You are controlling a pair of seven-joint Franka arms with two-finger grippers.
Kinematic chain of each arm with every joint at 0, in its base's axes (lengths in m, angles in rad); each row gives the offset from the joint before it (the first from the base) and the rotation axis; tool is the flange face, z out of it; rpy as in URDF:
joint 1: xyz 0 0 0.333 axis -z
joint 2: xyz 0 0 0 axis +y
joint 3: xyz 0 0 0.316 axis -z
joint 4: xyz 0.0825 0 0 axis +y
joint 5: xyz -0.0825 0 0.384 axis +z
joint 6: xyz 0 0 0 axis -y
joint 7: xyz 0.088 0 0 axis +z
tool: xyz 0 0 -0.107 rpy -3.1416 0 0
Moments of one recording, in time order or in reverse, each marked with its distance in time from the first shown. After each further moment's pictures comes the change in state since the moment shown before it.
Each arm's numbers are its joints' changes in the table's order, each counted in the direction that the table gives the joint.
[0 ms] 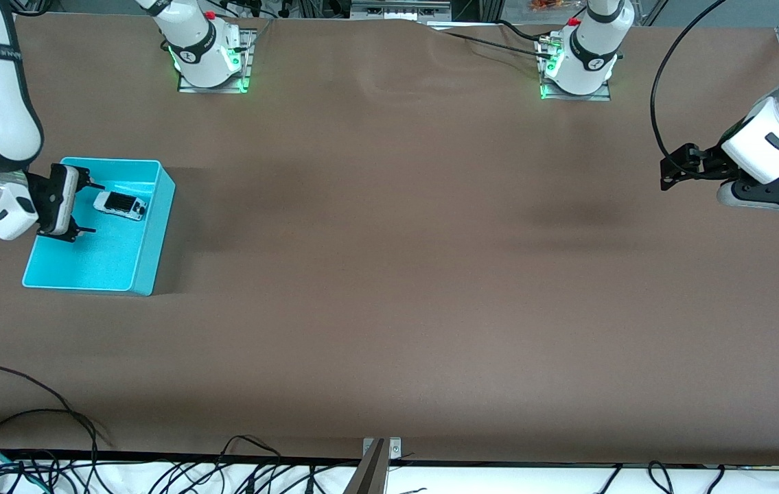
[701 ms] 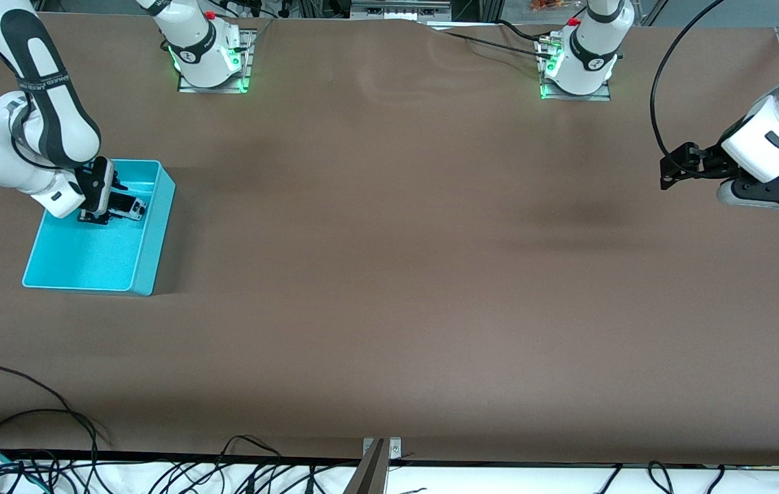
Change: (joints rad) left arm 0.000 -0.002 0.001 0.001 0.000 0.000 0.000; right arm 0.028 0.051 0.082 0.406 -0.005 0.539 0.321
